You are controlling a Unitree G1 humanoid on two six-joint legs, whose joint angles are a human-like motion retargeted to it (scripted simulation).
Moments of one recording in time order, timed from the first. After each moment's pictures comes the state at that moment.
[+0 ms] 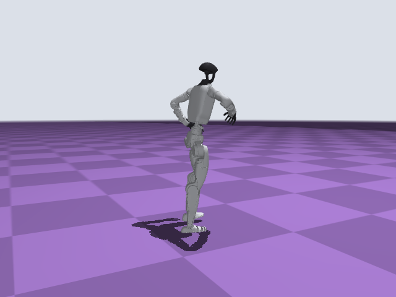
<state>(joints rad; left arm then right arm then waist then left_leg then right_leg) 0.53 0.83 -0.30 0.05 0.01 -0.35 0.32 0.12 -1.22 0.43 -0.47 -0.16 -0.29 0.01 0.25 -0.19 0.13 -0.23 -0.08 0.29 0.23 -0.21 0.02 0.01 -0.15 -0.09 -0.07 -0.14 0.26</state>
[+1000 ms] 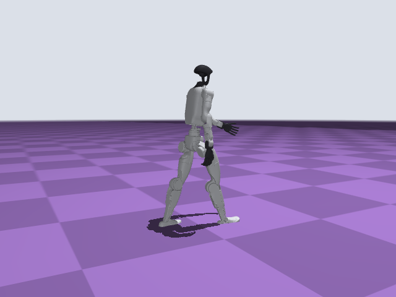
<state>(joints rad) -0.72 0.29 -0.33 0.90 -0.46 -0.05 -0.02 0.05 -0.20 0.33 1.22 0.05 0.12 0.10 -0.17 -0.07 0.17 0.30 -0.07 0.02 0.03 -0.45 -0.06 -0.28 -0.11 -0.26 -0.09 0.07 0.26</state>
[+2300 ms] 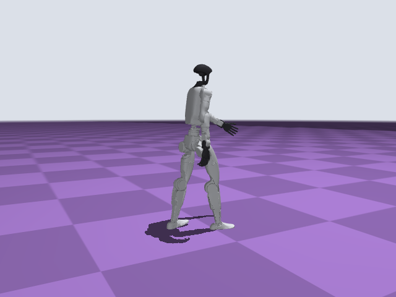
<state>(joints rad) -0.75 0.39 -0.35 1.03 -0.45 -0.02 -0.01 0.08 -0.26 0.41 1.26 -0.05 0.11 0.10 -0.19 -0.05 0.12 0.17 -0.08 0.09 0.04 -0.38 -0.05 -0.28 -0.14 -0.29 0.06 0.13 0.16</state>
